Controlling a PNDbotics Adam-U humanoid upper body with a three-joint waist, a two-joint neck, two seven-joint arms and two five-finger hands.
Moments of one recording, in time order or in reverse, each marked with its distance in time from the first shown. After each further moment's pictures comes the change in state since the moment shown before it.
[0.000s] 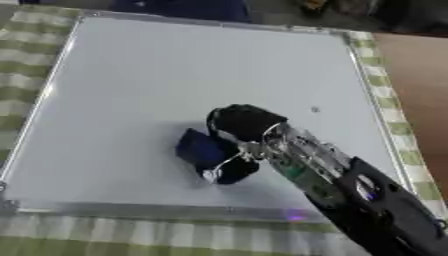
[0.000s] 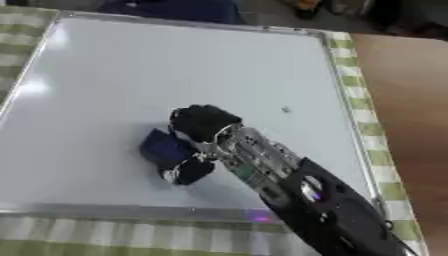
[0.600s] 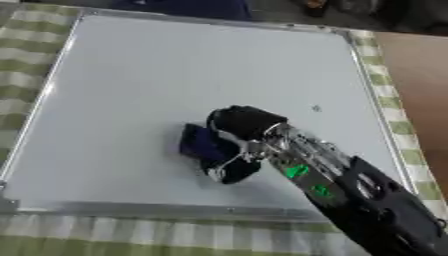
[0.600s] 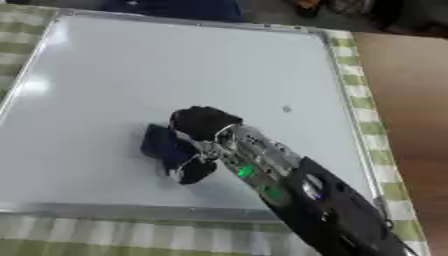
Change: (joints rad) left arm 0.000 0.000 -0.001 0.000 0.000 0.001 -0.007; right arm 0.001 0.000 -0.007 -0.001 -0.055 0.028 0.014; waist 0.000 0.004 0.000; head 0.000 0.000
